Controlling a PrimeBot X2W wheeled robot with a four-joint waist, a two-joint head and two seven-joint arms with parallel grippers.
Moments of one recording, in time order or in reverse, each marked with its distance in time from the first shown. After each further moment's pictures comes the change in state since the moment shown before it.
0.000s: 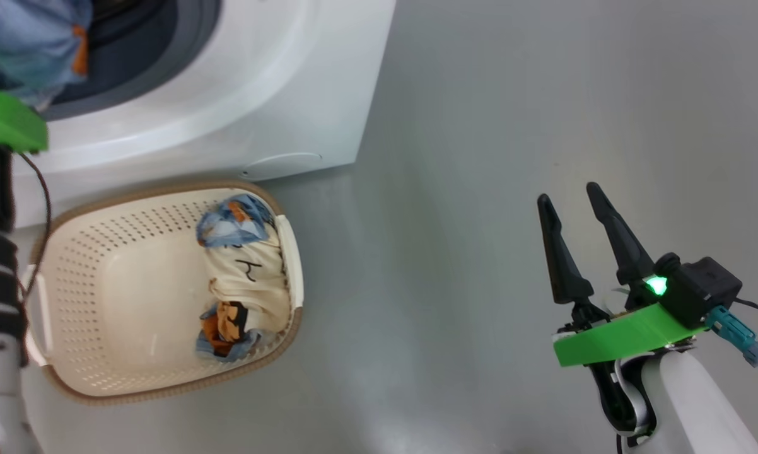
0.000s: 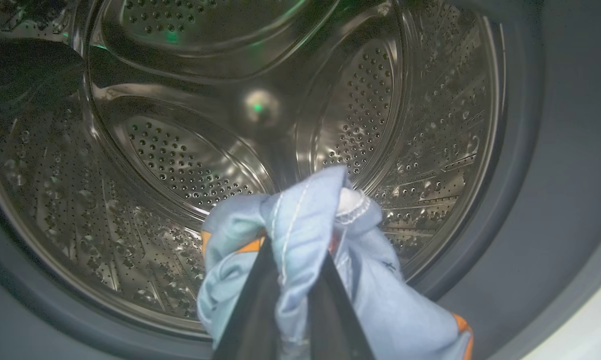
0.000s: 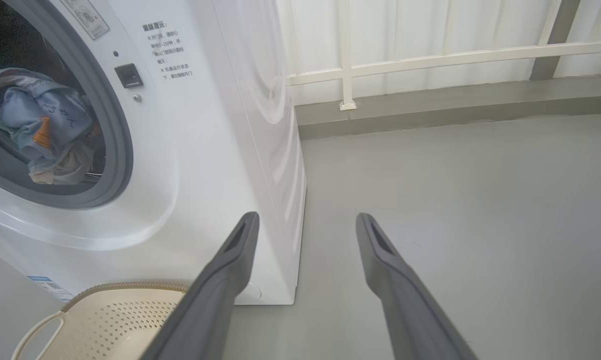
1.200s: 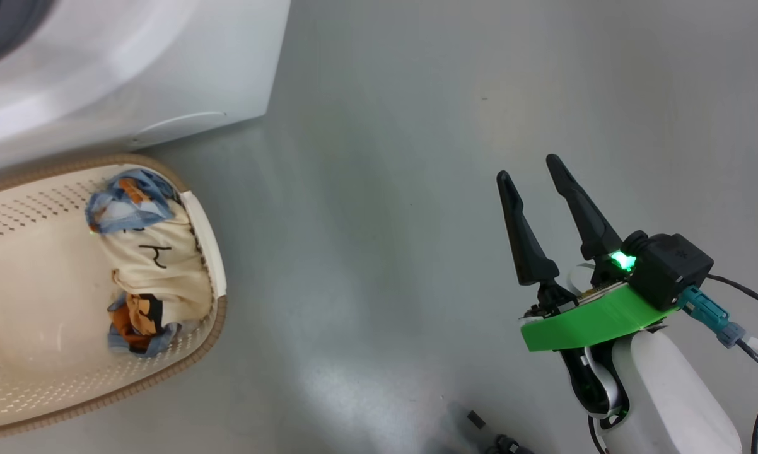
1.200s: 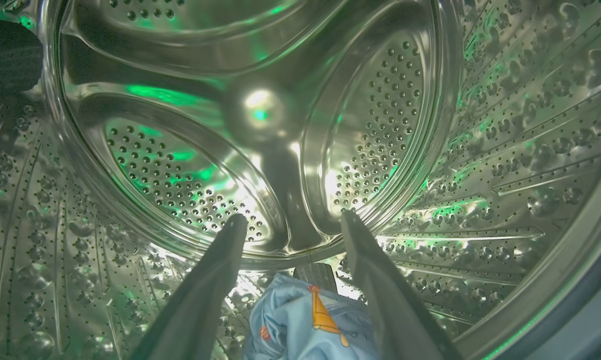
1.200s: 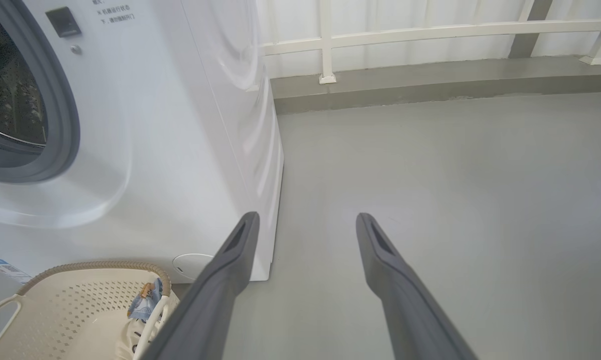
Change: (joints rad) left arm -0.224 0.140 0.036 0.018 0.033 0.061 -0.001; right arm -0.082 0.035 0.081 -0.011 0.003 0.000 0.000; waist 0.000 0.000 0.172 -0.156
